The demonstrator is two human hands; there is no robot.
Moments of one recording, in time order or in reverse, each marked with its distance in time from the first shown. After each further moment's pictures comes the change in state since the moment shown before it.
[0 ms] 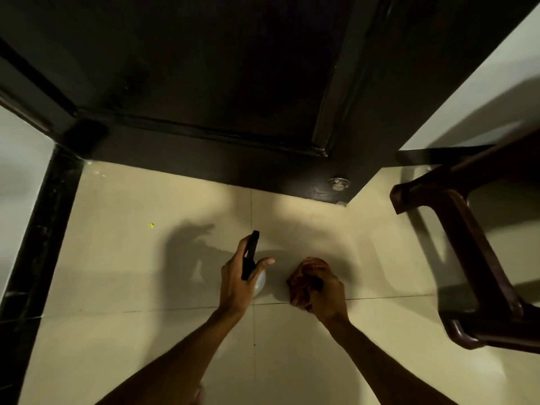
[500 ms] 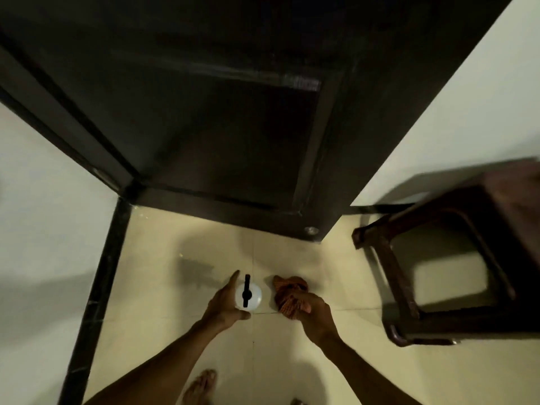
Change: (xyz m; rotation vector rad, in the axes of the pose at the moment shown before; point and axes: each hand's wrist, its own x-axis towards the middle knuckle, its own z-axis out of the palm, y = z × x) left_hand -0.047 0.151 -0.117 0.442 -0.445 -0.430; right_hand -0.181 -0.152 -0.101 0.126 -0.220 -0.115
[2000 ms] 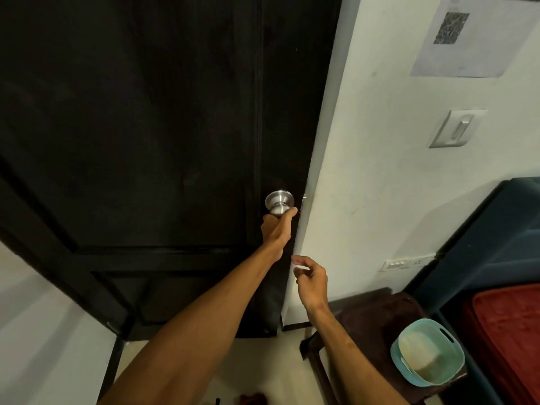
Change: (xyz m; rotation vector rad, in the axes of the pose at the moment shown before) left_hand -0.279 0.673 -0.297 -0.842 0.290 0.322; right_hand -0.166 -0.512 -0.189 0.104 0.433 -0.488
